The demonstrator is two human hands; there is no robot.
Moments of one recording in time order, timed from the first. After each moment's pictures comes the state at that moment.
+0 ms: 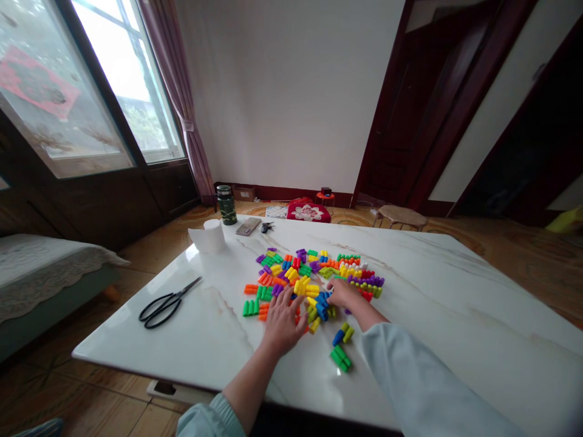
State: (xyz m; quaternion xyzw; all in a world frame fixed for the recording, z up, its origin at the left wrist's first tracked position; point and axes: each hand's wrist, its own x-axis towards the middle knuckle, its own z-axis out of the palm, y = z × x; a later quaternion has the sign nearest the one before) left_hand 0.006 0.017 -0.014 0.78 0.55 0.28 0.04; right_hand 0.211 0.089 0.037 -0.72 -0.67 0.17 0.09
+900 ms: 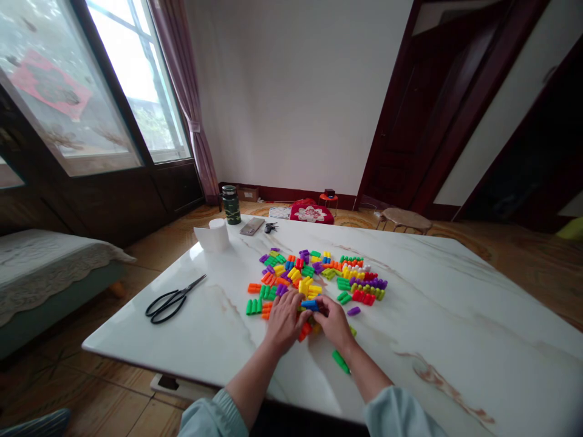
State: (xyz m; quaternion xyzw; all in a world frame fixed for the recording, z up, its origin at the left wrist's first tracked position) left_hand 0.001 0.020 -0.010 0.79 0.52 0.31 0.07; right_hand 0.162 0.021 0.000 -0.51 -0.58 0.40 0.49
